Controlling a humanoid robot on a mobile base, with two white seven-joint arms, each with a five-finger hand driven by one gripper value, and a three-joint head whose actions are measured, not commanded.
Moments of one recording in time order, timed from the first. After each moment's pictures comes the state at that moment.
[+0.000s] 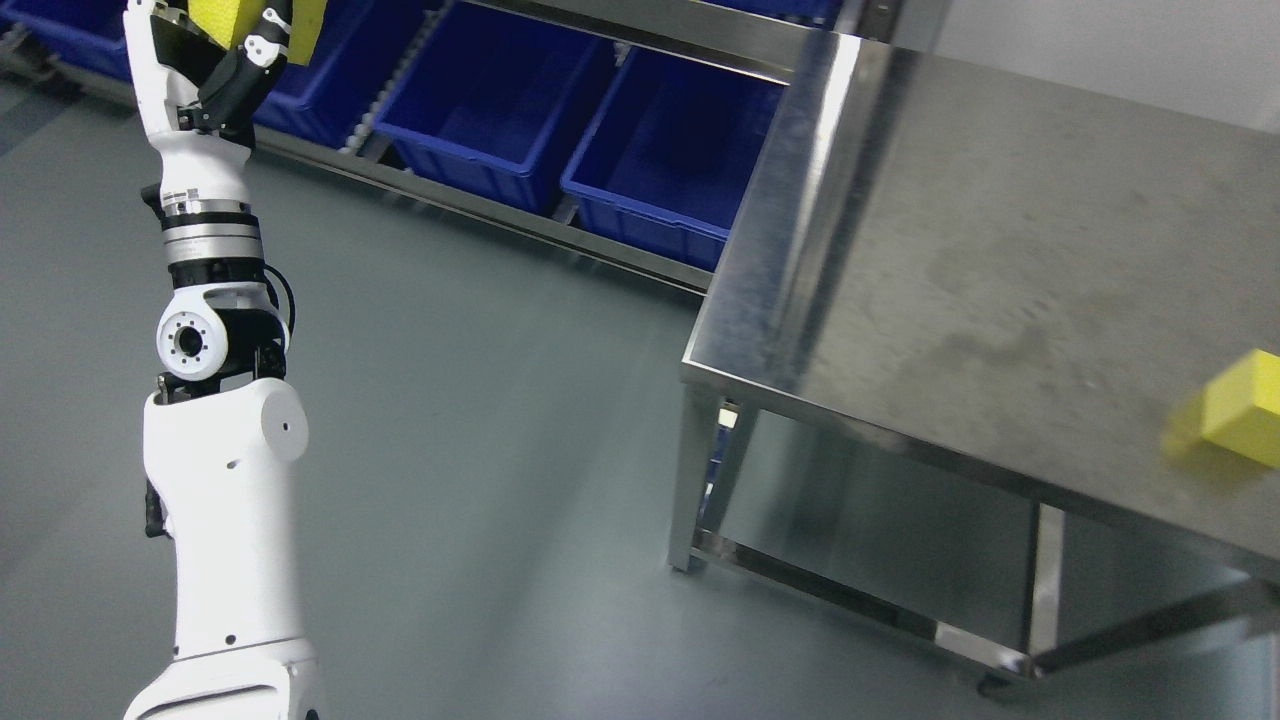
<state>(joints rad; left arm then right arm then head) -0.64 0.01 0.20 -1.28 0.25 -0.35 -0.13 0.00 0.00 -0.09 0.00 0.00 -0.10 0.02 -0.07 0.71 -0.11</state>
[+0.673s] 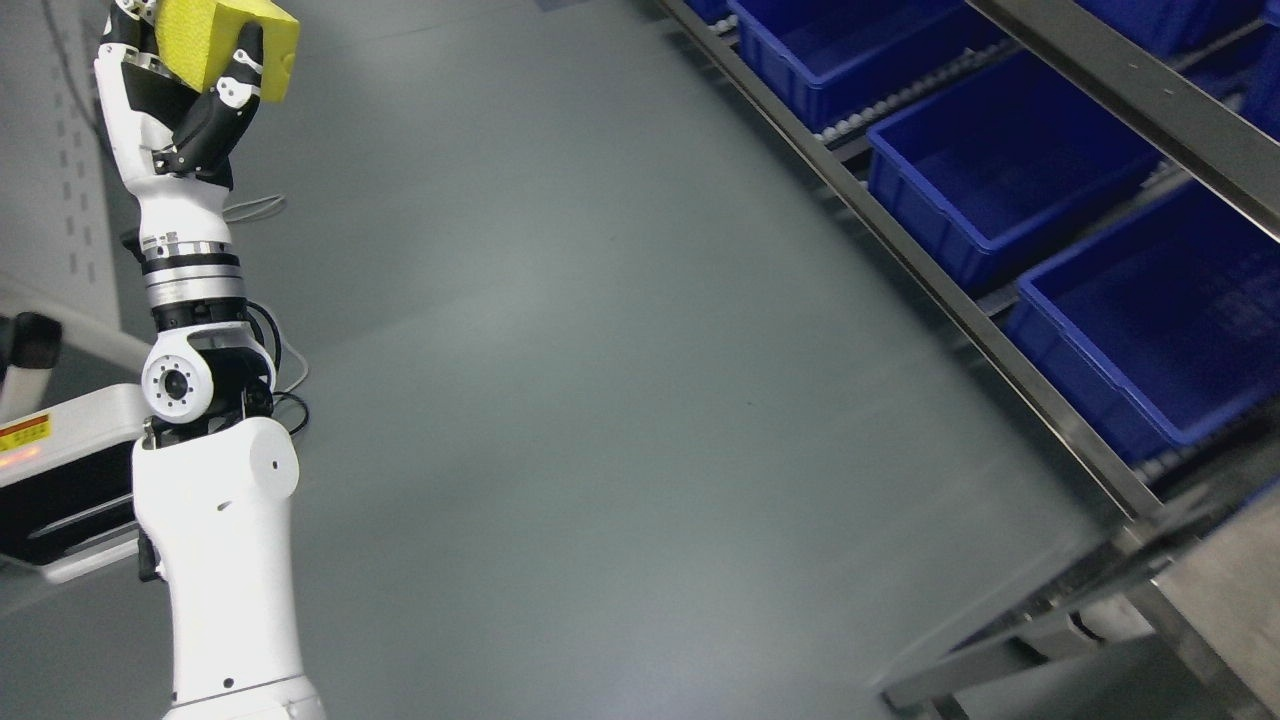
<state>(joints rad) -0.56 0.00 0.24 -1.35 0.26 -0.35 -0.13 0.00 0.00 -0.09 0.00 0.00 -0.10 0.02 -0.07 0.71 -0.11</state>
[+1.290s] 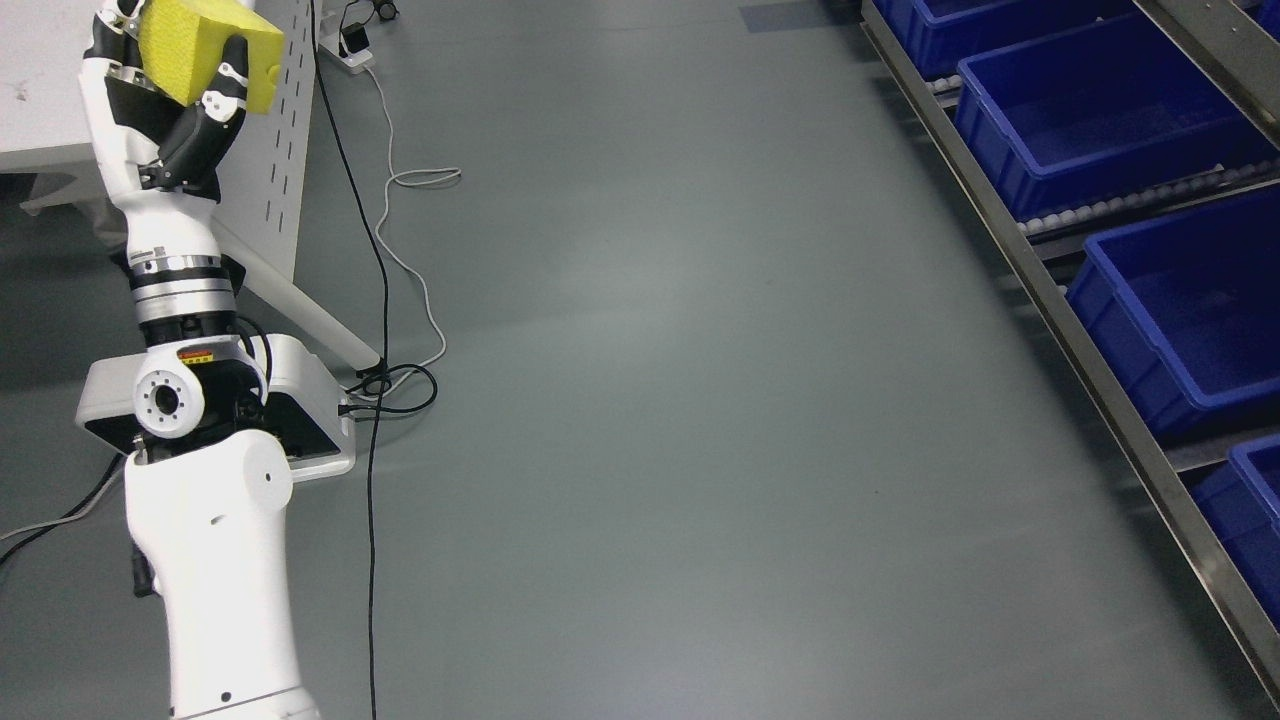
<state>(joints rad) -0.54 0.00 0.26 -1.37 0.26 -0.35 -0.14 0.00 0.00 -0.09 0.00 0.04 -0.10 0.02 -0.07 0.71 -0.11</state>
